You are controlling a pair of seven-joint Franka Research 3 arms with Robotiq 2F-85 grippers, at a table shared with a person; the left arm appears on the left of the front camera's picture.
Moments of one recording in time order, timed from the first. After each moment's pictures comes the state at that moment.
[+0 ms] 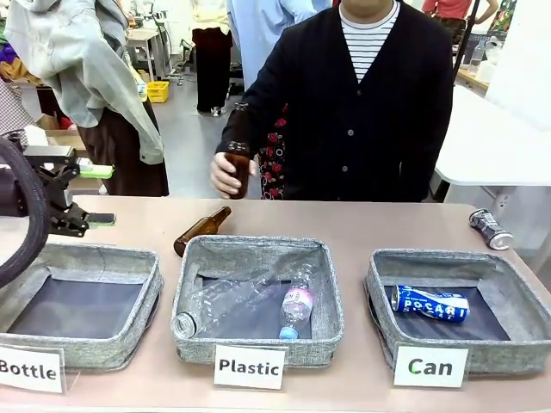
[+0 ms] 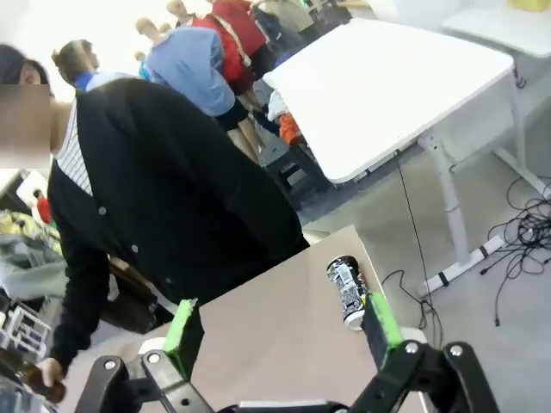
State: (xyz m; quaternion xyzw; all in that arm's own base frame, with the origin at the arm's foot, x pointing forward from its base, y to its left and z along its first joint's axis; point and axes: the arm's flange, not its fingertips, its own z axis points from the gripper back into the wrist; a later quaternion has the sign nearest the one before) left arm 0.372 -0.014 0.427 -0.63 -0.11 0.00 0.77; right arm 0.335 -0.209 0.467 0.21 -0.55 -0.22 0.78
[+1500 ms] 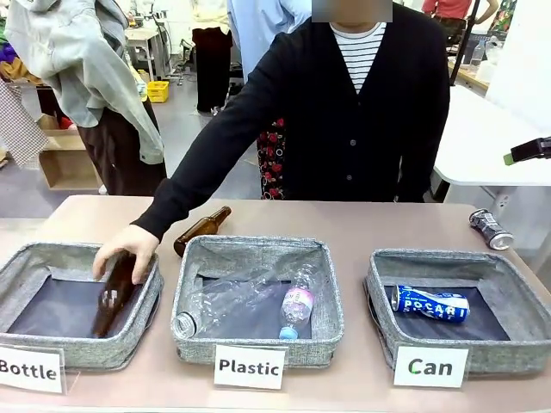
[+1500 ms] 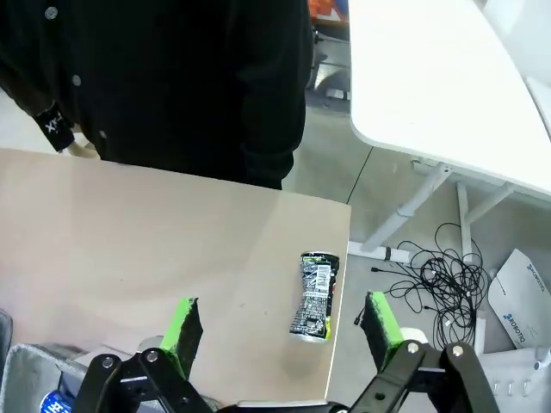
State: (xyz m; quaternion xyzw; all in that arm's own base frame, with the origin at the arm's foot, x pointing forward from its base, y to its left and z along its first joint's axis) left arm 0.144 0.201 0.540 -0.47 -0.28 0.24 0.80; right arm 0.489 -0.139 0.485 0.01 -0.40 0.09 0.91
